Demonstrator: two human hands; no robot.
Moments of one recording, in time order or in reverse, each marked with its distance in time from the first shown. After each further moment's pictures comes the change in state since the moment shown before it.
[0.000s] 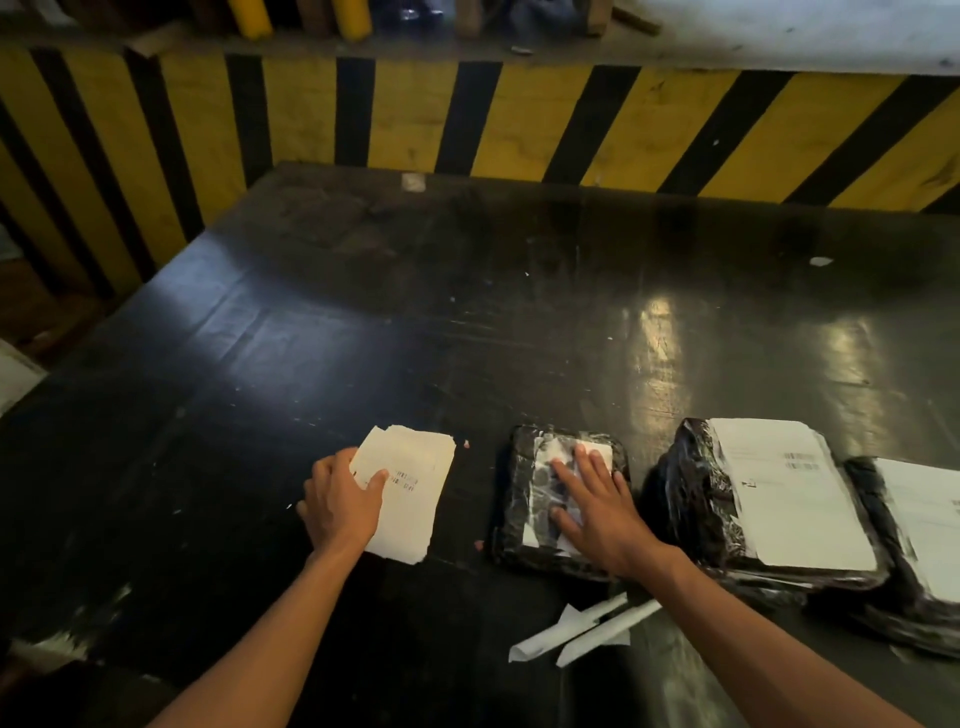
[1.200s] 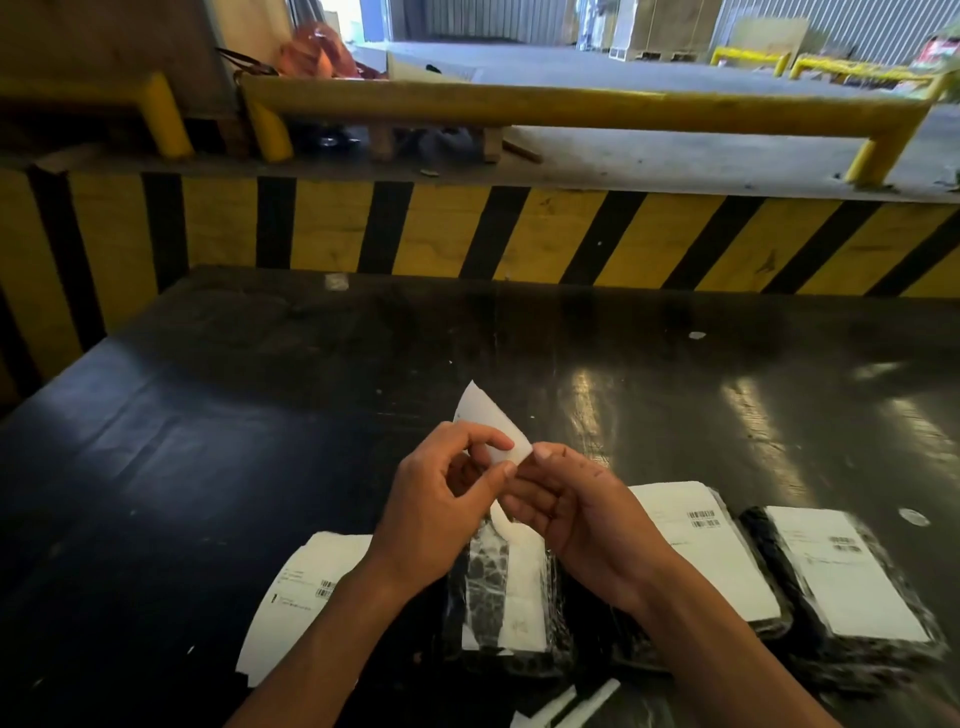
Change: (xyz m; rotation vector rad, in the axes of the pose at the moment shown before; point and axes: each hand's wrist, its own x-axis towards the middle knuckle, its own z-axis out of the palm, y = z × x) left_hand -0.094 0.198 -0.101 -0.752 -0.239 0.919; right_hand -0.066 -0.077 -0.163 1.856 0.179 -0.081
